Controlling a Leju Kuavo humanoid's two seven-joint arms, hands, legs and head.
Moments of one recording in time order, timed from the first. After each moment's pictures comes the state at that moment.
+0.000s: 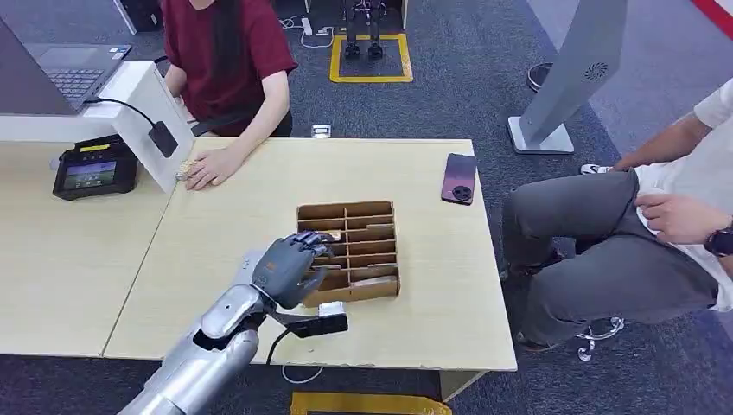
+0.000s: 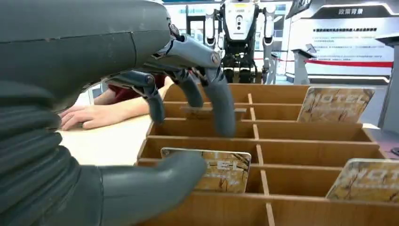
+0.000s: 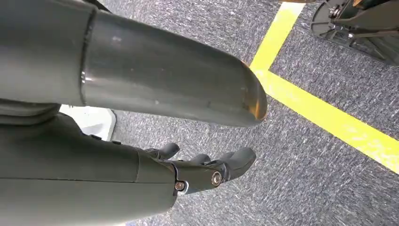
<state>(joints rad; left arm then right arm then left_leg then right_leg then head) -0.41 0.04 -0.69 -1.00 -1.09 0.21 -0.22 -0.05 0.09 -0.73 -0.20 1.47 -0.12 -0.10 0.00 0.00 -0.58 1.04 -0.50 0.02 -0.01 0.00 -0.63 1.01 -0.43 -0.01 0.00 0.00</state>
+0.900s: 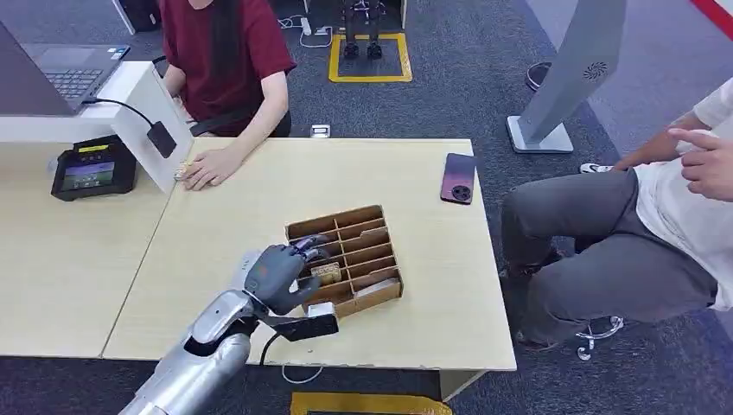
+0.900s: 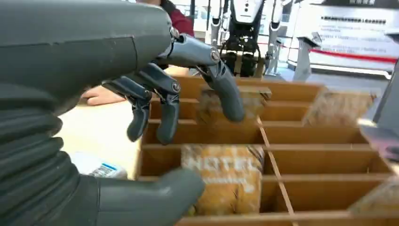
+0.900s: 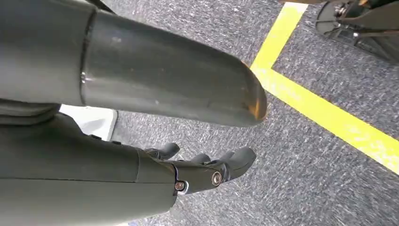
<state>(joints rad) -0.36 0.08 -0.65 -1.08 -0.95 0.20 -0.24 -0.04 0.09 -0.73 -0.20 1.50 -0.13 -0.09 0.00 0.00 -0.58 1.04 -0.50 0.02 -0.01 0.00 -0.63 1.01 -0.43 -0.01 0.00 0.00</state>
